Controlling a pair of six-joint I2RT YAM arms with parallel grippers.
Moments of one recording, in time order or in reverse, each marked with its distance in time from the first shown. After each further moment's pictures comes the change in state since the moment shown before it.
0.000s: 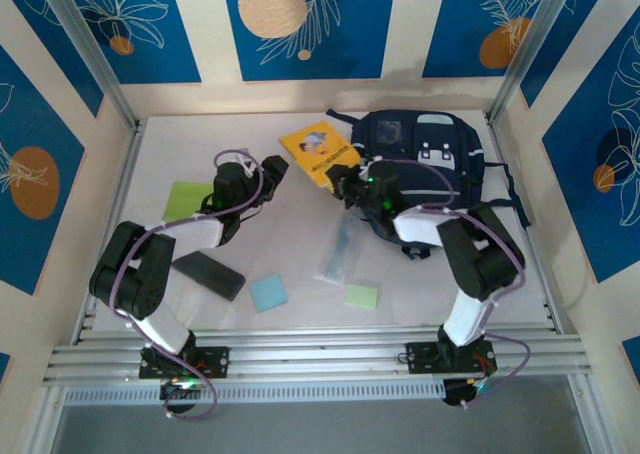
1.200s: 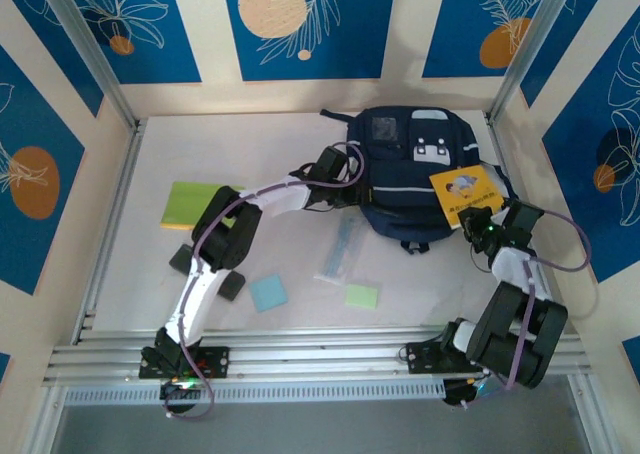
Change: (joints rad) left arm -0.293 0.676 0.919 -0.780 0.091 0.493; right arm -0.918 -0.476 -0.314 -0.694 -0.241 -0.648
